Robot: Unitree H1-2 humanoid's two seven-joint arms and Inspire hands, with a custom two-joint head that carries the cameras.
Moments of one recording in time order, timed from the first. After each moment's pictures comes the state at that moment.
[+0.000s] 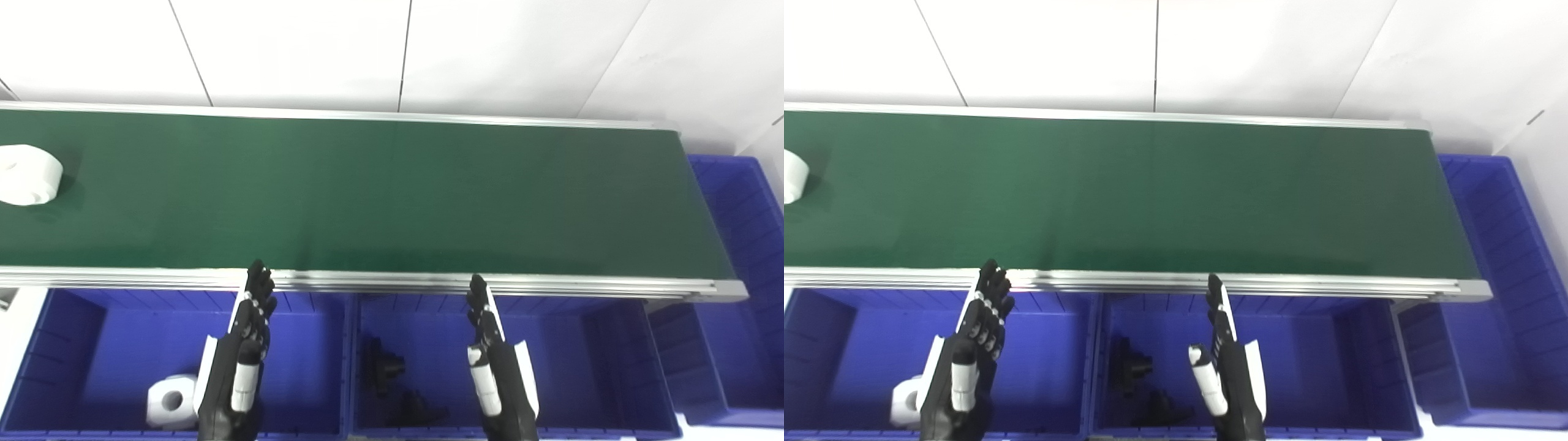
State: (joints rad) left arm 0.68 -0.02 -0.25 -0.41 -0.01 -0.14 -0.02; right arm 0.66 0.07 0.31 -0.26 -0.21 -0.23 -0.09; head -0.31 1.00
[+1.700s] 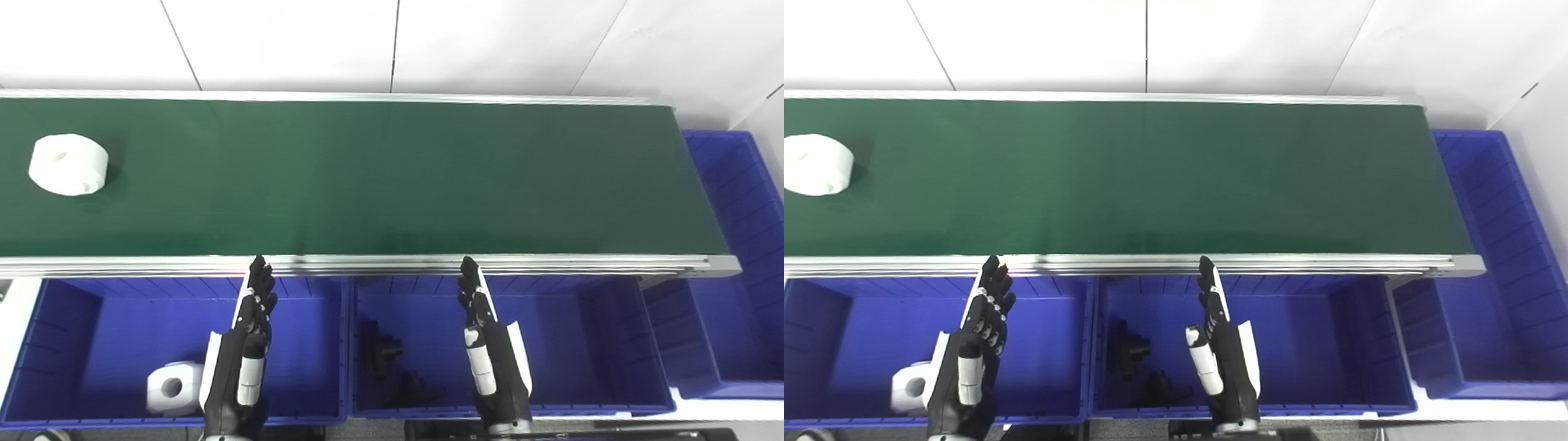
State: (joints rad) left arm 0.70 -0.03 -0.27 -0.36 0.03 -0.16 -0.01; right arm 0.67 0.07 0.32 -0.22 -0.17 -0.24 -0.08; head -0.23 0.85
